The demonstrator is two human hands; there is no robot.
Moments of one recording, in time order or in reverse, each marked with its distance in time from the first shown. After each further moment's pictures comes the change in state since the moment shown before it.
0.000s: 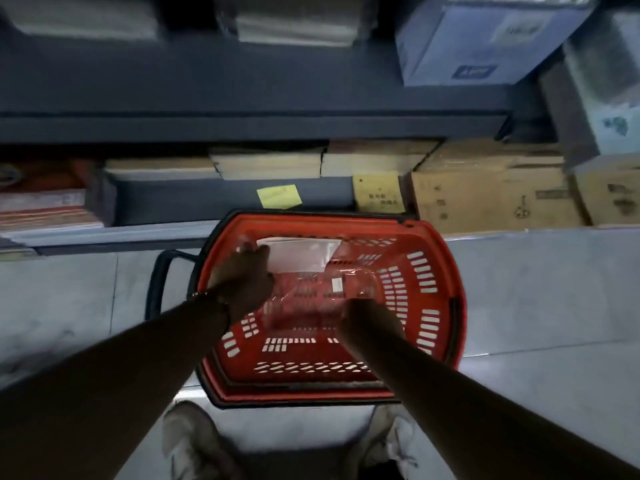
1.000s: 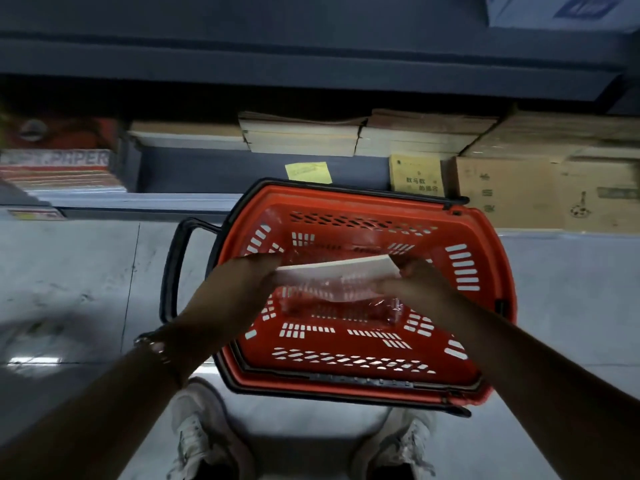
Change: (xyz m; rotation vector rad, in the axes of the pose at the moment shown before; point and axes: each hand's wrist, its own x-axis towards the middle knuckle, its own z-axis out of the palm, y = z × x) left_hand -0.071 -0.017 -0.015 -0.358 -0.052 0.071; right_hand 0.023 0.010 -0.052 0.518 -0.151 -0.073
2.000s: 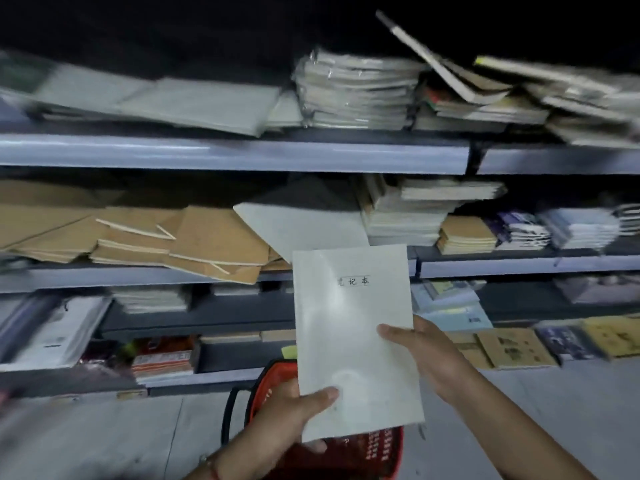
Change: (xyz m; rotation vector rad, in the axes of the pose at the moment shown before) left_hand -0.328 0.301 -0.237 -1.013 -0.132 -0.052; right_hand -0.456 -0.200 -0.219 0.659 0.157 -0.314
